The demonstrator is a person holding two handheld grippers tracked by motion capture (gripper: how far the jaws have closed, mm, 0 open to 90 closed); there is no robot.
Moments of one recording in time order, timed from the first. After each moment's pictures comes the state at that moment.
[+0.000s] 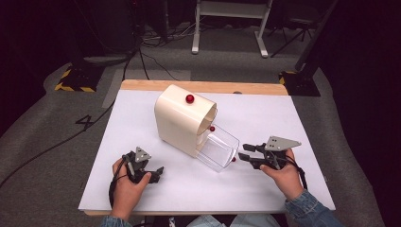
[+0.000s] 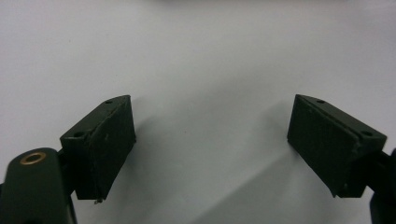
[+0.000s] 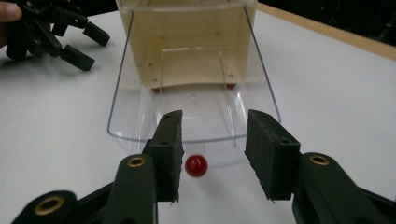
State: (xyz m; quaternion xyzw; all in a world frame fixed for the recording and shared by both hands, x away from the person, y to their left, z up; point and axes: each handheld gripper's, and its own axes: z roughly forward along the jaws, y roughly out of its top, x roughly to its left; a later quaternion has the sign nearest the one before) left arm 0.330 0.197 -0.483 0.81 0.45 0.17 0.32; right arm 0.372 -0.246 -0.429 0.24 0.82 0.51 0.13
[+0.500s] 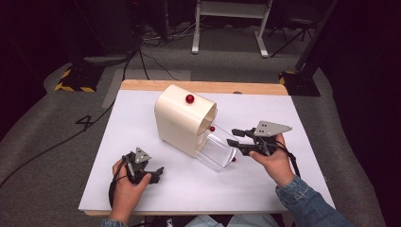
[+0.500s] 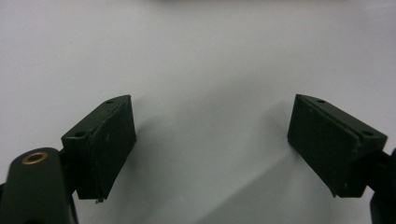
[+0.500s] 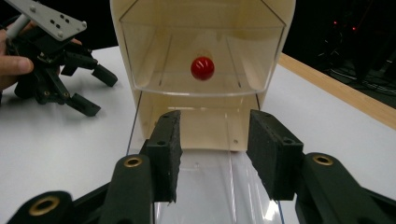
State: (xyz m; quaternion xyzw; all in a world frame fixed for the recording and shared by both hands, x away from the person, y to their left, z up) left arm 0.329 0.197 -0.484 0.81 0.45 0.17 0.33; right arm 0.393 -0.205 -0.389 0.20 0.81 0.53 0.15
